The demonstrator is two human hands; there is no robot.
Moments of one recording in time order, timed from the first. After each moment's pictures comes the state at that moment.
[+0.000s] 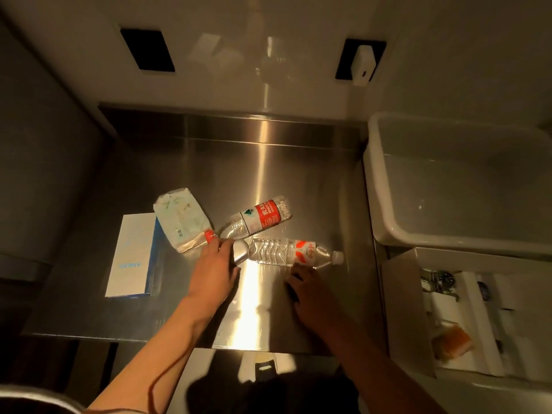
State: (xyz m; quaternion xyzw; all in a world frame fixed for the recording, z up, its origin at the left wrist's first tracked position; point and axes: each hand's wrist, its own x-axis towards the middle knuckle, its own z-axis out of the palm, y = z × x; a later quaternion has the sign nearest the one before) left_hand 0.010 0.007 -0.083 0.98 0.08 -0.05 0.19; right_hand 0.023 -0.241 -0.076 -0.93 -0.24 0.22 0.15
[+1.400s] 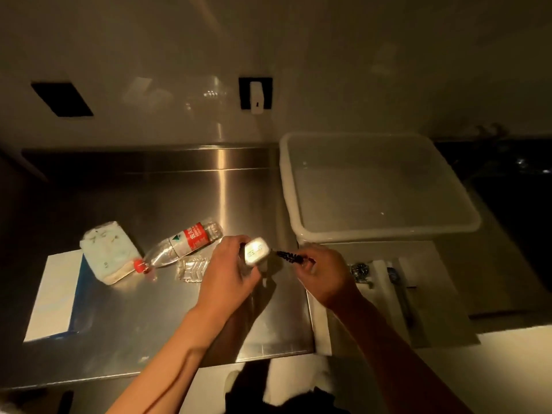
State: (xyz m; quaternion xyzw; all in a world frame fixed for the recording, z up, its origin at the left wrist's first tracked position) left_hand 0.036 -0.185 0.009 0.92 -0.04 0.08 0.39; right_hand 0.056 -0.416 0.013 -0.92 -0.10 0.01 0.39
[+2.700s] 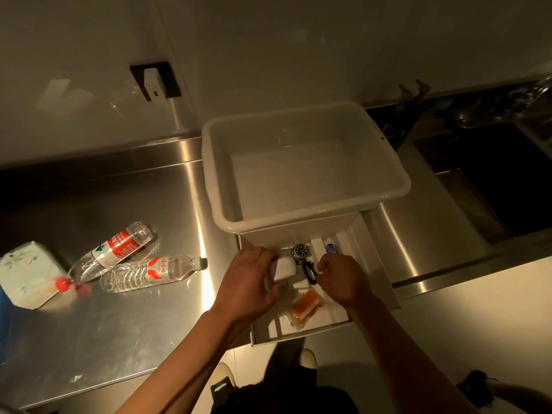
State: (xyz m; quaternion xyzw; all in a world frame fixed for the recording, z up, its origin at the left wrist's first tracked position) left_hand 0.028 -0.368 0.002 0.93 -0.23 -0.01 0.28; right_hand 0.026 -0.609 -0.034 -0.94 0.09 0.15 0.29
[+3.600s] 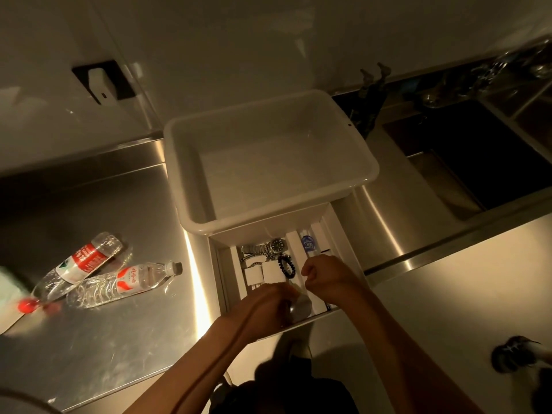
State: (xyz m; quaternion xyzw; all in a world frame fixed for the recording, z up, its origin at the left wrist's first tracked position) left_hand 0.008 -0.435 -0.049 0.87 -0.31 -0.28 0.25; right_hand 0.009 -0.635 -0.032 -0.92 0.11 0.24 0.29
